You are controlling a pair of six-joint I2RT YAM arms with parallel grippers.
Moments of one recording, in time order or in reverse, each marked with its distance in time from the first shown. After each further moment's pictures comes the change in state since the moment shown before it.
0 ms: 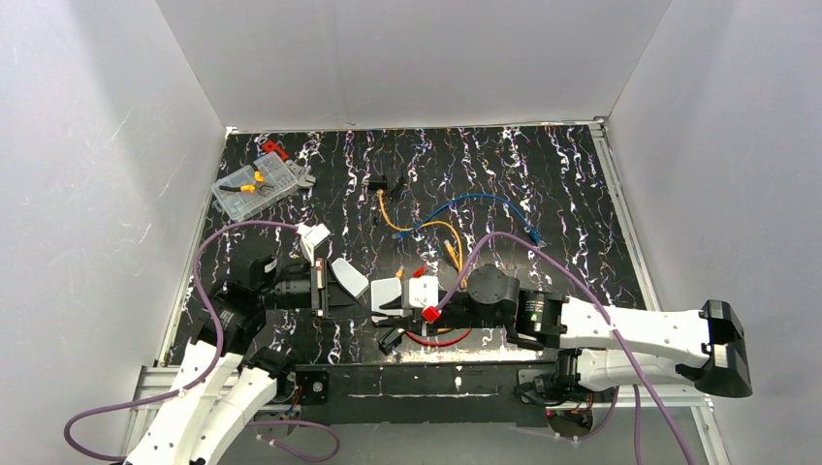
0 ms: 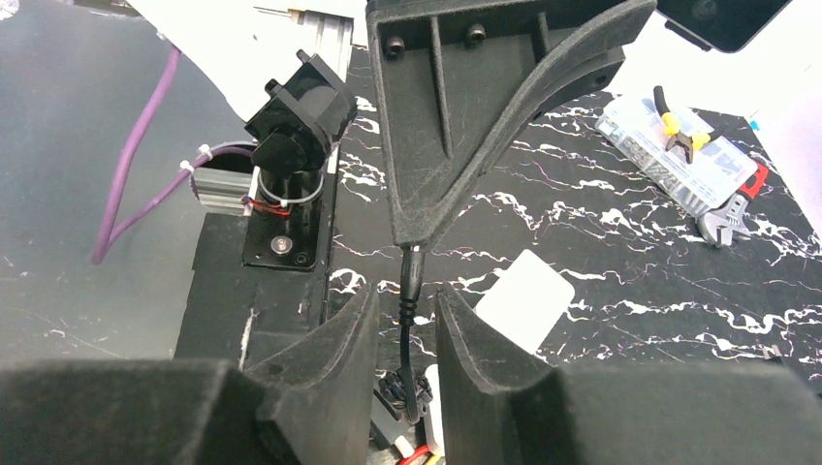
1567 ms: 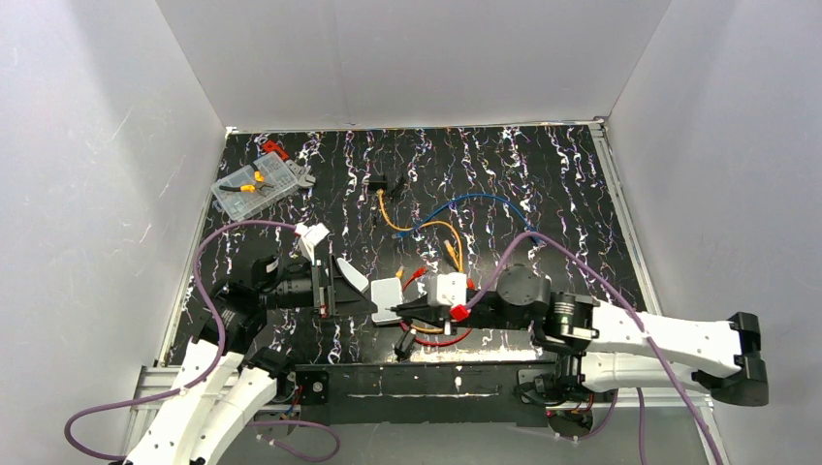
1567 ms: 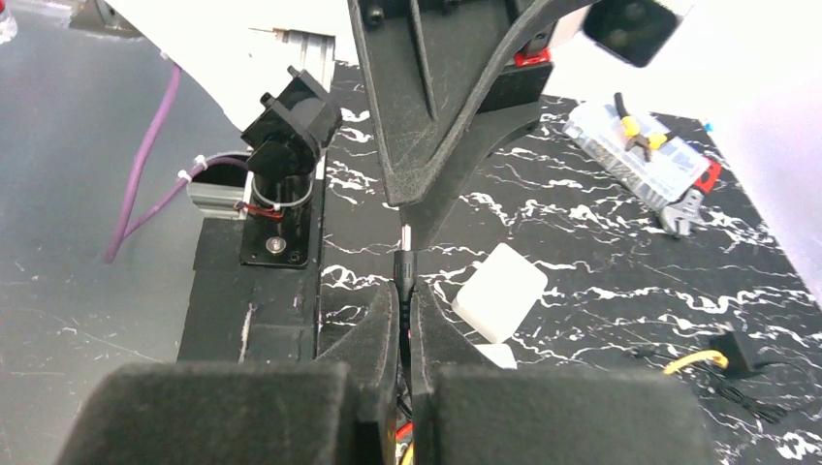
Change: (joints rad) left arm 0.000 -0.001 -0.013 -0.003 -0.052 0.023; right arm 0.000 -0.117 0.000 -0.095 0.033 0.002
